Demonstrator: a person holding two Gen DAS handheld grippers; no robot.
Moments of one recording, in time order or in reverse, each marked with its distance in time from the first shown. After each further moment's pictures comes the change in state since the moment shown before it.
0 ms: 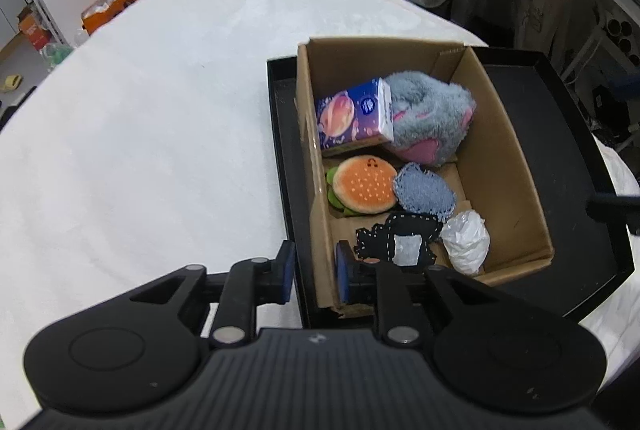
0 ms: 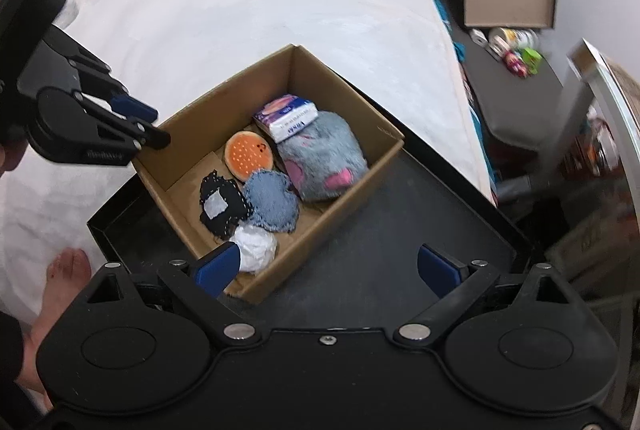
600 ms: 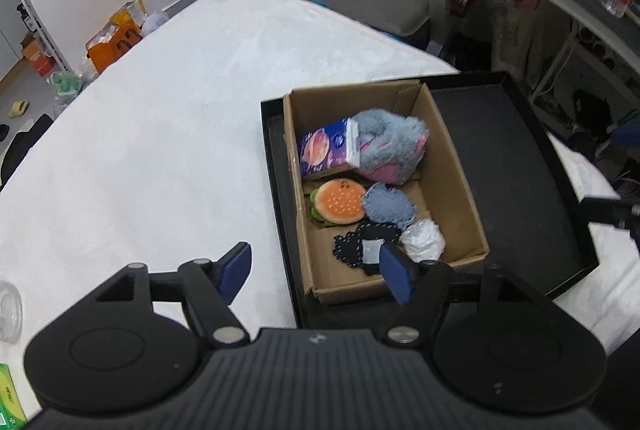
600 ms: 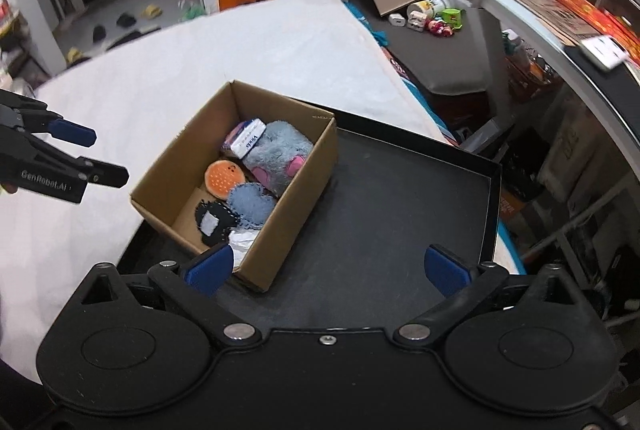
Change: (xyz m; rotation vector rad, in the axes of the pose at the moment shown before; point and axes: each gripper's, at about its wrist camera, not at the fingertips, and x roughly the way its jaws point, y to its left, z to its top) left arm -0.073 -0.018 0.006 0.038 -0.049 0.001; right arm -0.051 -0.032 -0.064 0.360 -0.136 0.012
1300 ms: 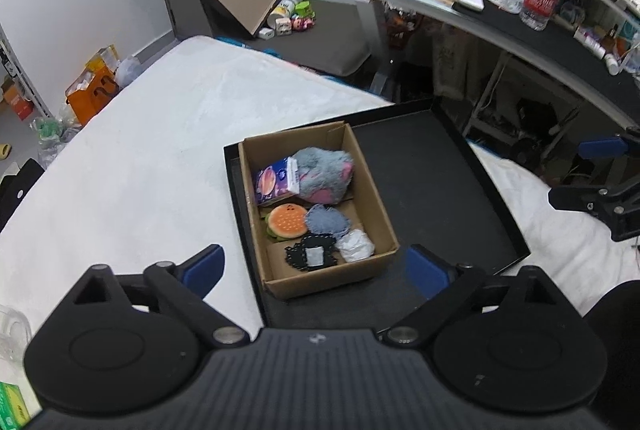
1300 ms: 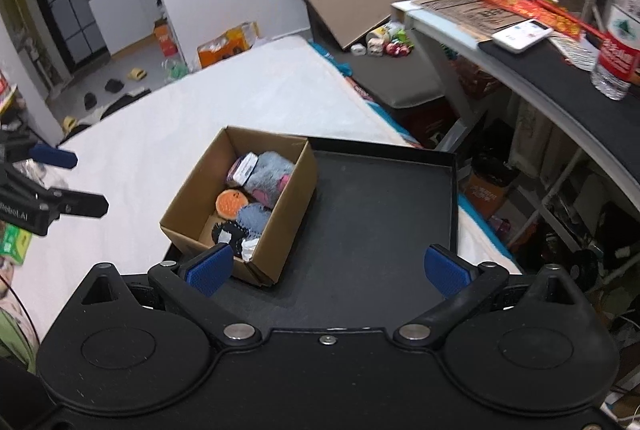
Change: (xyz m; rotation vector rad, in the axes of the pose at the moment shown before) left arm -0.093 -0.038 -0.011 0.082 -0.102 -0.078; right arm -0.086 -0.023 -0.034 0.172 -0.117 0.003
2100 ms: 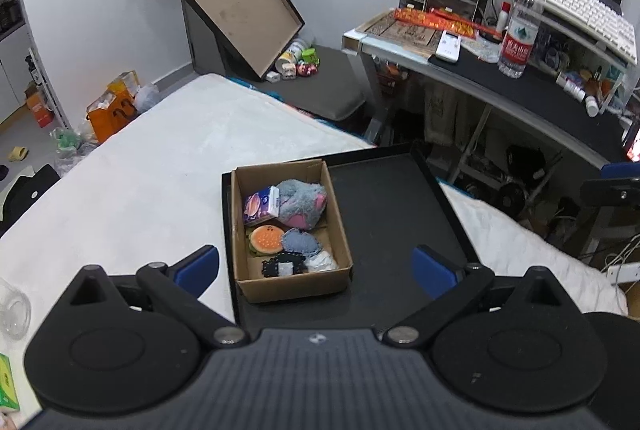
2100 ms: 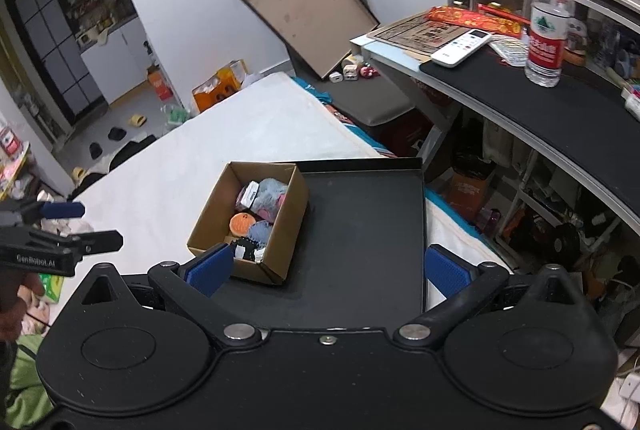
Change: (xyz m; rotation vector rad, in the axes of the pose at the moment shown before) left arm -0.069 -0.053 -0.021 -0.079 -0.141 0.032; right arm -0.089 -0.028 -0.011 0.140 -0.066 0.014
